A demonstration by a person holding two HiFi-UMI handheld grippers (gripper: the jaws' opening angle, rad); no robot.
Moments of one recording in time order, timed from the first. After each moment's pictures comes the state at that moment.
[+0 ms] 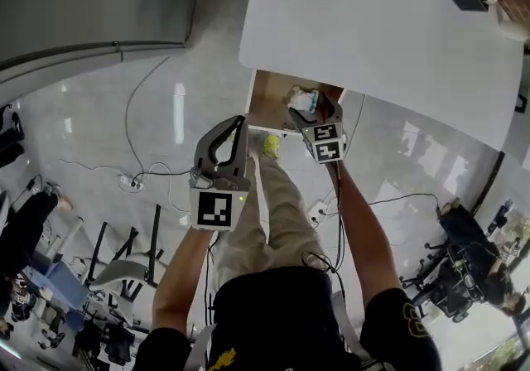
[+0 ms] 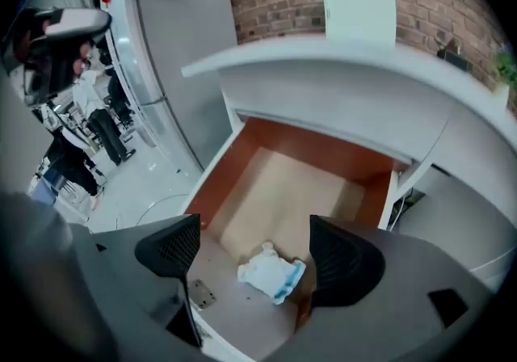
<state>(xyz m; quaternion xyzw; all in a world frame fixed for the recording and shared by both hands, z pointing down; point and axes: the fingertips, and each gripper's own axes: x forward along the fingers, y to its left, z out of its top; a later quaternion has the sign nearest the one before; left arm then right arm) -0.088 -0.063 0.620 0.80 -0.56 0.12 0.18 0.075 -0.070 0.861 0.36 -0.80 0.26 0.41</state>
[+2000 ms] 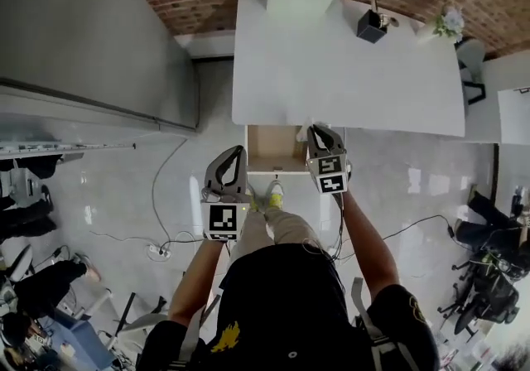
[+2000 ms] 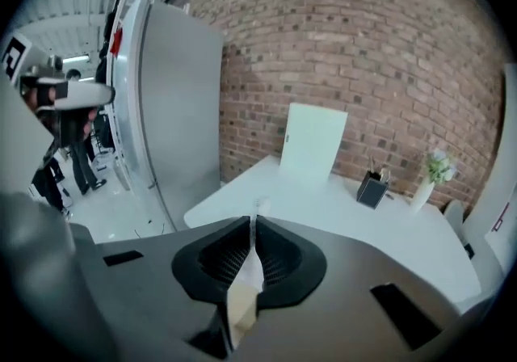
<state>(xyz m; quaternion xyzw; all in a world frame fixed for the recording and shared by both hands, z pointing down) -0.053 -0.055 0.412 0.85 -0.52 0.11 0.05 0.127 -0.115 0.529 0.49 -0.81 0.13 0.31</state>
